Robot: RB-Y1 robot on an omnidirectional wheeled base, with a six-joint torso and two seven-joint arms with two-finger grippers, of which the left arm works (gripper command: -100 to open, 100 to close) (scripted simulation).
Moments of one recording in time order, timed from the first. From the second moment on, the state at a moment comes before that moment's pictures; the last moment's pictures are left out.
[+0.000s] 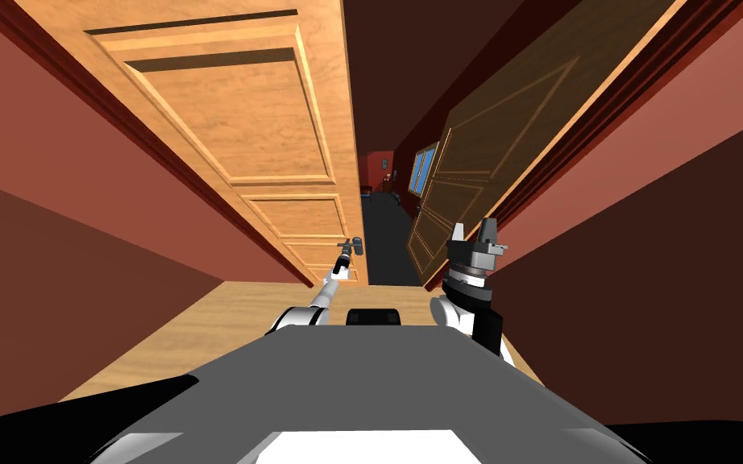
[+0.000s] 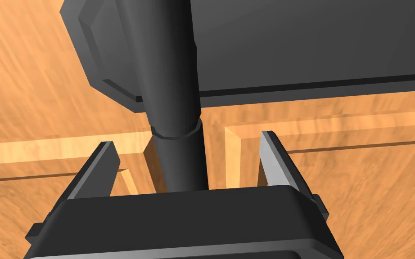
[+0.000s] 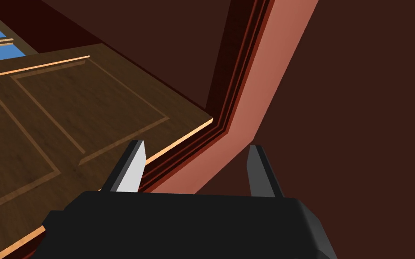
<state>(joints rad) -0.41 0.00 0.12 -0.77 0.01 -0.43 -0.05</state>
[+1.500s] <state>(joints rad) -0.41 0.06 0.19 -0.77 0.04 -0.41 -0.06</state>
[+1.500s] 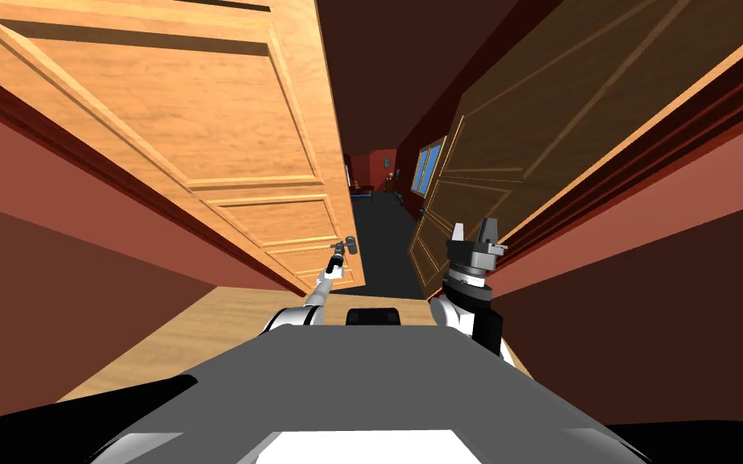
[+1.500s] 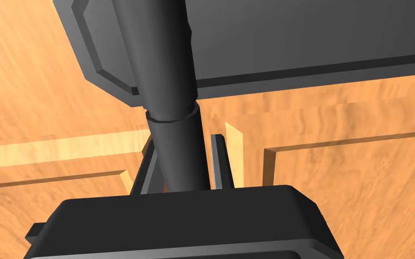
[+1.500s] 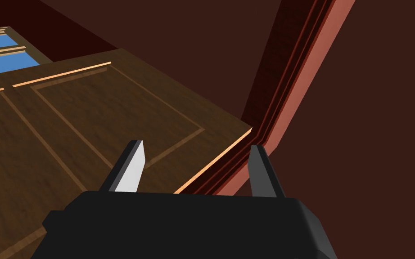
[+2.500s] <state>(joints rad) -0.39 0.09 0.31 -0.79 0.07 -0.40 -0.10</state>
